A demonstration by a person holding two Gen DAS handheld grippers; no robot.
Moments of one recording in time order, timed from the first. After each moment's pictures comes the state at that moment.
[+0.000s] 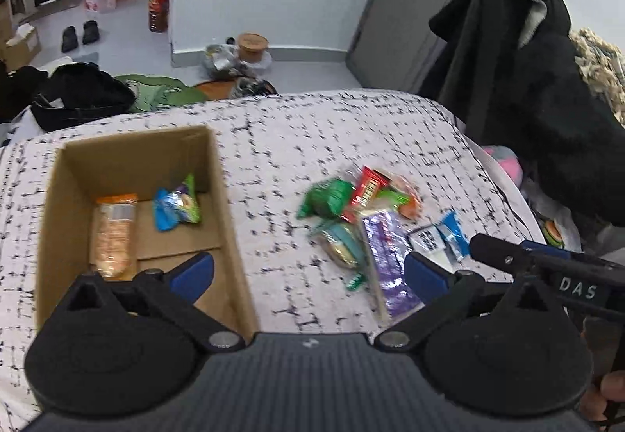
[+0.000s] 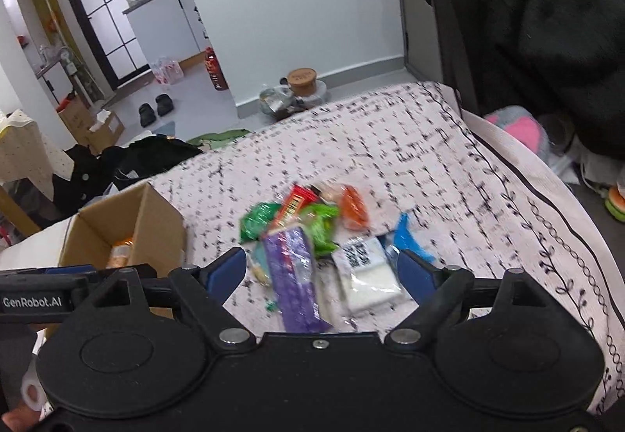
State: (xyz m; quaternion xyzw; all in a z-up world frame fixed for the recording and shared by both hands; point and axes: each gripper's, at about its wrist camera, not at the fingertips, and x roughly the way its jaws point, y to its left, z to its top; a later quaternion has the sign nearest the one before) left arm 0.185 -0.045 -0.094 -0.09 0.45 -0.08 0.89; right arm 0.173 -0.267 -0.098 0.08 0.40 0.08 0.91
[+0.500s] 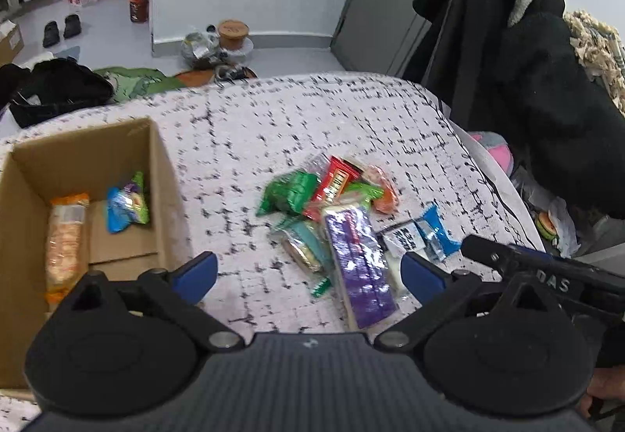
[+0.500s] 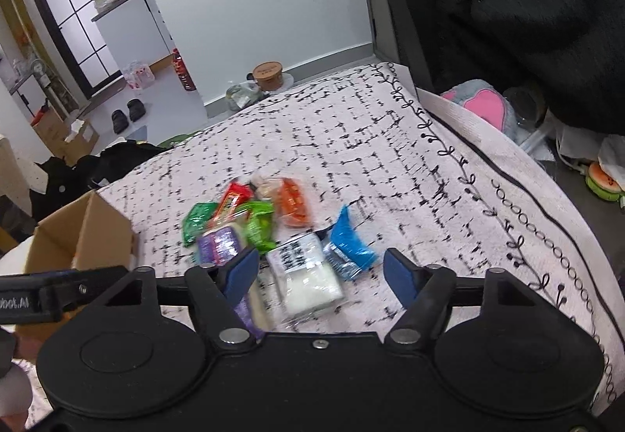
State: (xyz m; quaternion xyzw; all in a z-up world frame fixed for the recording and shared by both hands) left arm 0.209 -0.080 -0.110 -0.10 0.47 -0.09 0.87; right arm 0.194 -0.310 -0.126 0.09 0.41 0.05 0.91
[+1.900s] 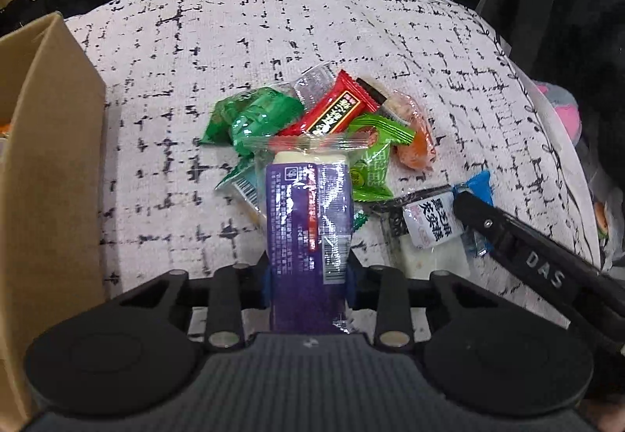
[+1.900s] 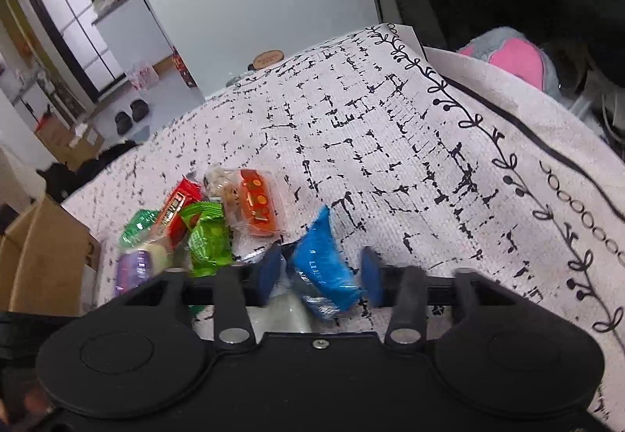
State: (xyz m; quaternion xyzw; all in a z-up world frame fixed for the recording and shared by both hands) left arm 0.262 -0.131 -0.188 -0.10 0.57 -0.03 0.82; right arm 0.246 -0.327 -0.198 0.12 0.42 0.08 0.90
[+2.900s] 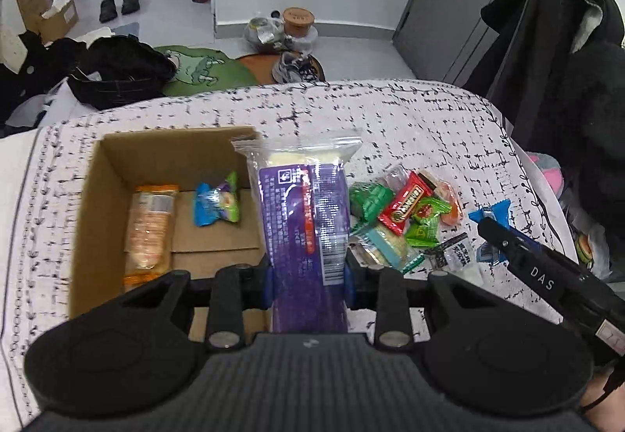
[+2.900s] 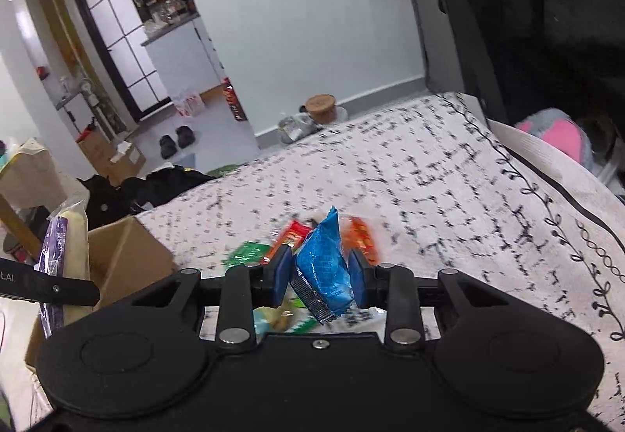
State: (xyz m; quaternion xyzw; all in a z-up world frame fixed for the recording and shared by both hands) left arm 0.210 -0.028 -0.080 -0.10 0.50 0.00 0.86; right arm 0.216 -0.279 -0.139 0.11 0.34 0.13 0.92
